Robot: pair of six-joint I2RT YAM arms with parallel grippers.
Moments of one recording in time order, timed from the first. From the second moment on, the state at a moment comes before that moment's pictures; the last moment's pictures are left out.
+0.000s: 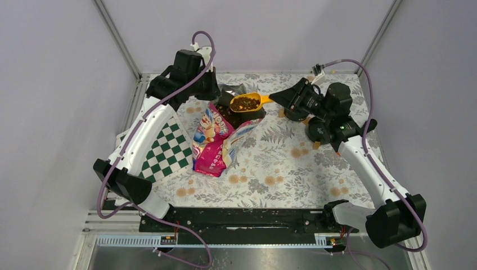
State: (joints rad) left arm -0.46 1.56 1.82 -0.88 0.11 -0.31; right arm 0.29 1.18 1.04 0.09 -0.58 0.94
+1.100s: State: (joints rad) left arm -0.21 1.45 1.62 -0.75 0.32 -0.50; right arm 0.35 1.36 1.00 0.46 -0.57 1.47
